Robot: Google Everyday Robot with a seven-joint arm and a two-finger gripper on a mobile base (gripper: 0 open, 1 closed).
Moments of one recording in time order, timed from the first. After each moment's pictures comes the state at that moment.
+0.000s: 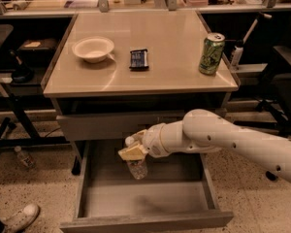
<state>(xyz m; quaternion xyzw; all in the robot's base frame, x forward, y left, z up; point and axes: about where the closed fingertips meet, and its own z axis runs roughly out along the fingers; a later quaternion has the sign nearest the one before) 0.519 0.048 0.661 -0.46 0.75 0.32 0.35</state>
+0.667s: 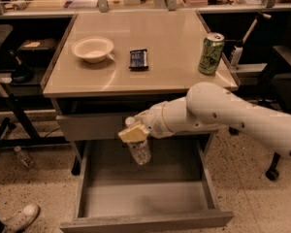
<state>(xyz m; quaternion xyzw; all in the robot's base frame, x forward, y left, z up) 0.534 0.040 0.728 -0.46 0.76 0.30 0.35</state>
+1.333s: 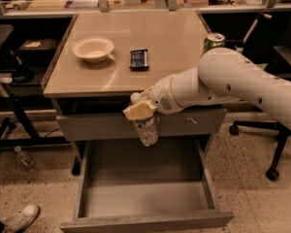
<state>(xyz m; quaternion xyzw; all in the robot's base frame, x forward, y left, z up) 0.554 0.020 0.808 -0.46 0.76 0.27 0.36</state>
